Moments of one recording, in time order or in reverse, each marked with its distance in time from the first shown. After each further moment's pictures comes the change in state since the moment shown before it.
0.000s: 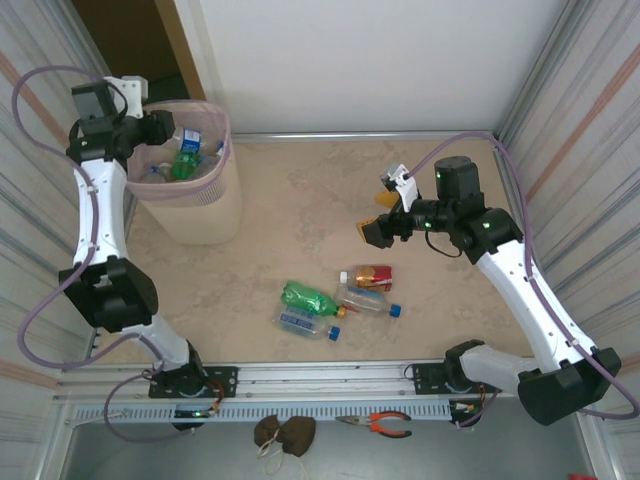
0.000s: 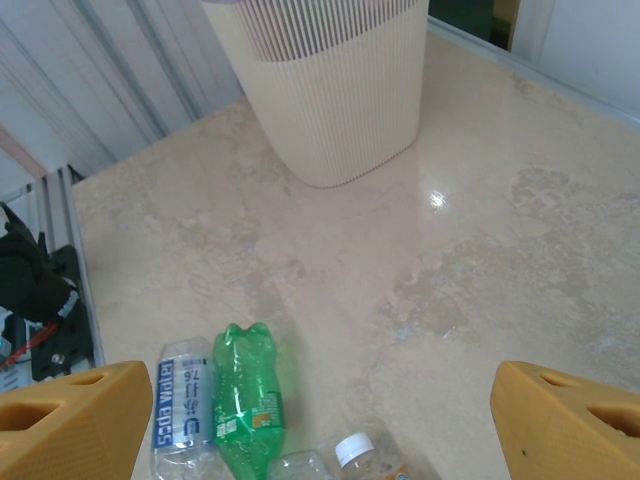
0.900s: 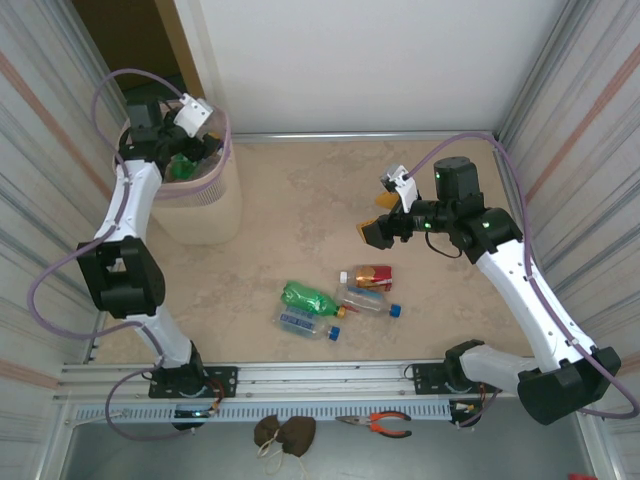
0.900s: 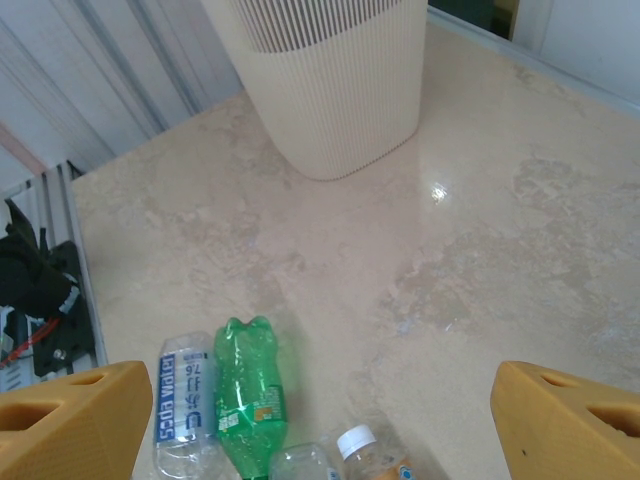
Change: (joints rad) left arm -0.142 0.056 -0.171 0.263 0.113 0.614; right arm 0.000 0.003 0.000 -0.015 0.004 -0.002
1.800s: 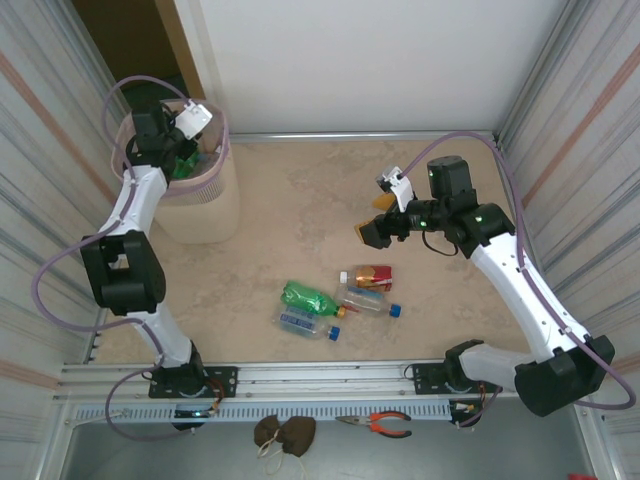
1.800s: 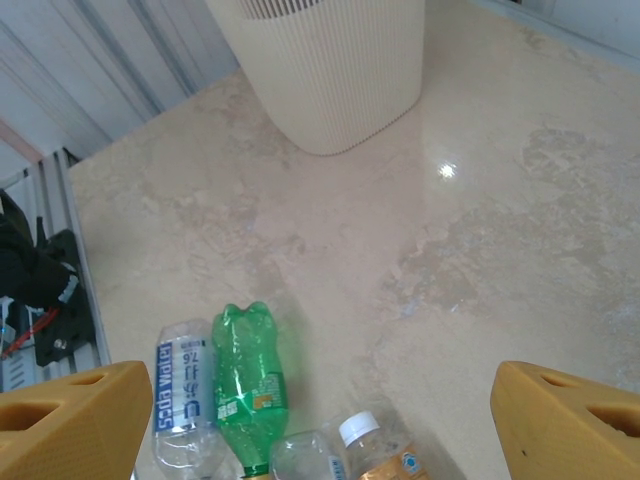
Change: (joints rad) left arm 0.004 0.044 -0.087 0.229 -0.268 0.195; right arm 0.000 0.046 0.000 -0.015 -0.001 -0.003
